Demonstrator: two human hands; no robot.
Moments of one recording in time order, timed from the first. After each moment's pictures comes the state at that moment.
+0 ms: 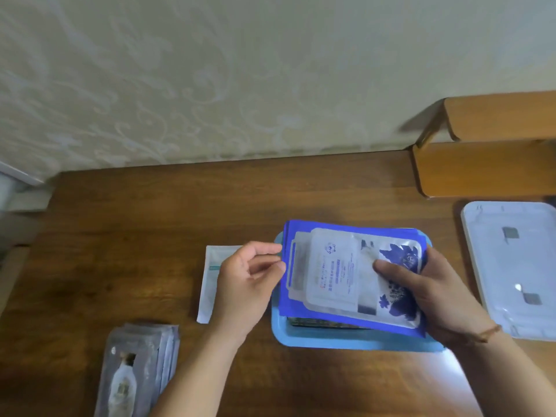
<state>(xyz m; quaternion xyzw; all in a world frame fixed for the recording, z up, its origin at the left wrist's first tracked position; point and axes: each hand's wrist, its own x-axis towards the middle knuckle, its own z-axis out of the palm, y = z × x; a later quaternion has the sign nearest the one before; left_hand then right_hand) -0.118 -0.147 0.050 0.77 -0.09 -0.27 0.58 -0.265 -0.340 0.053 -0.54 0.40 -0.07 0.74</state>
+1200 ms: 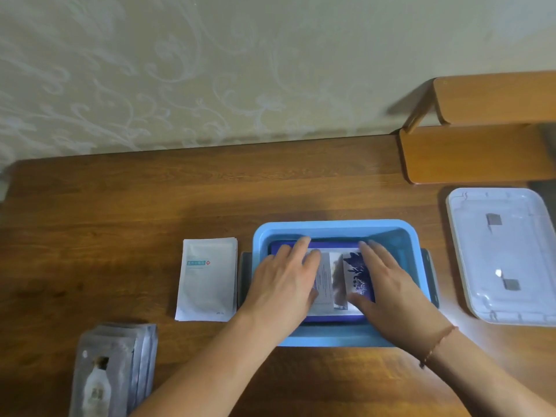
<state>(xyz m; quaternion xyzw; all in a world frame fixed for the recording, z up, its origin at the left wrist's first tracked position) -0.140 -0.196 0.014 0.83 -0.53 -0.16 0.02 -0.267 -0.329 0.032 -0.87 0.31 0.17 0.33</state>
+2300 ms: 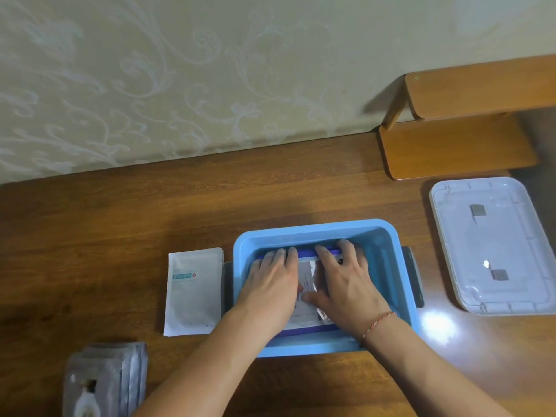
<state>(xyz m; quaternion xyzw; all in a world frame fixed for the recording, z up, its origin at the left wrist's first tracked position) -0.140 -0.218 0.004 0.84 -0.47 -0.26 -0.05 -0.245 -0.318 -0.007 -0.89 0.32 0.15 0.29</state>
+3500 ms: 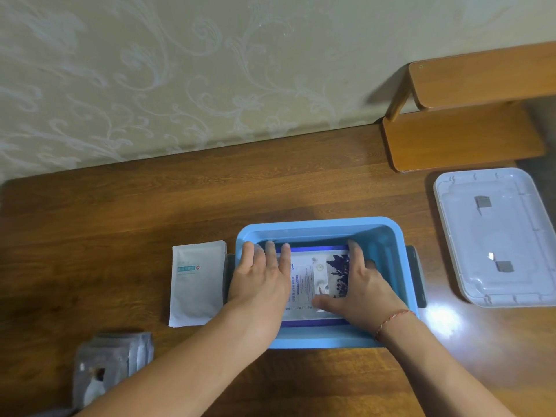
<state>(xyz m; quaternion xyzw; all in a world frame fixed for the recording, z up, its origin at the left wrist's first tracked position) -0.143 -0.211 0.029 0.76 -0.50 -0.21 -0.36 -0.264 -0.323 -0.002 -0.80 0.41 0.20 0.40</state>
